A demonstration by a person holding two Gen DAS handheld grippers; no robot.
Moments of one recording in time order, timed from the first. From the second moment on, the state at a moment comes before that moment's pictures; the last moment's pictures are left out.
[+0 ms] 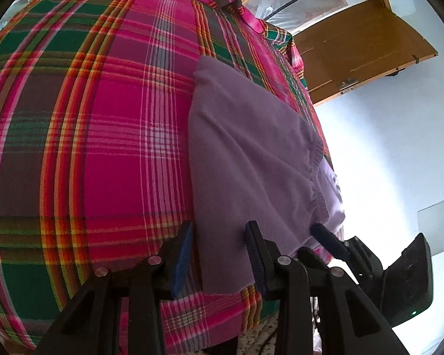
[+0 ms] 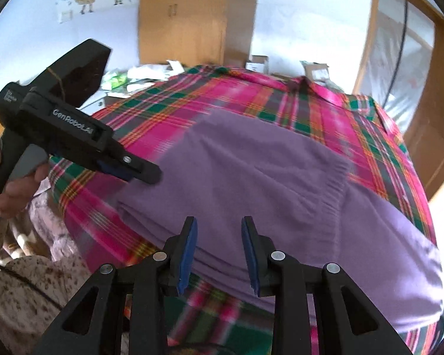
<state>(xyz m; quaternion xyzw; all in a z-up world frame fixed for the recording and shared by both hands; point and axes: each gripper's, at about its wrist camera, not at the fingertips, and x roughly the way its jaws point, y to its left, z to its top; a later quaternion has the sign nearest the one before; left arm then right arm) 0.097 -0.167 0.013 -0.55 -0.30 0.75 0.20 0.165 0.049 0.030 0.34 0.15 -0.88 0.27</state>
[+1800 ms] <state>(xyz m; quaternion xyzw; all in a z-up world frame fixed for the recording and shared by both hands) 0.018 -0.162 -0.007 -0.54 -0.42 0.71 0.20 0.194 -0.005 0.038 0.25 0.16 -0.92 0.27</state>
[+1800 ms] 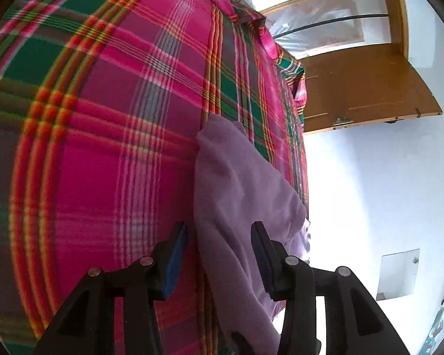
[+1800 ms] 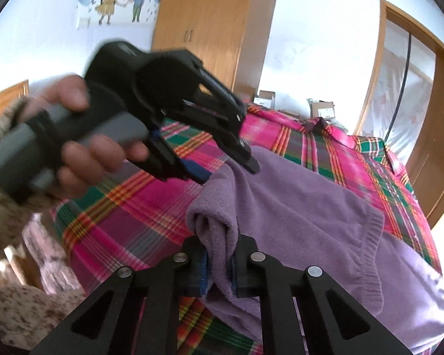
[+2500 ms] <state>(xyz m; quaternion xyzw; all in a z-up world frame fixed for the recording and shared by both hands) -0.012 -0.166 -0.022 -0.52 -0.43 0.70 0.23 0.178 -0.031 0.043 0.28 0.15 -0.90 0.30</state>
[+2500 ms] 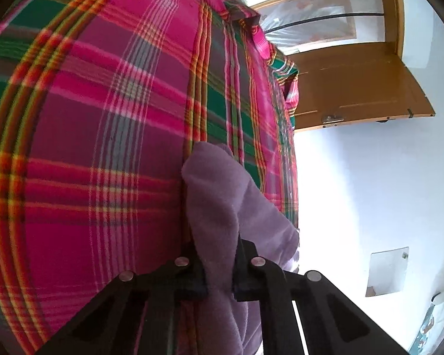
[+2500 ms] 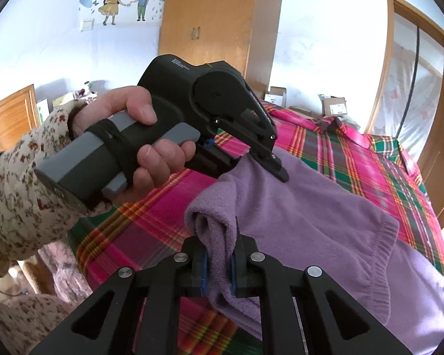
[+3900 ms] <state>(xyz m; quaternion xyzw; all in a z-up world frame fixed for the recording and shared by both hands) 0.079 -0.314 0.004 -0.45 -0.43 0.78 0.07 0.145 -0.101 0.047 0.33 0.10 -0.84 0.43</state>
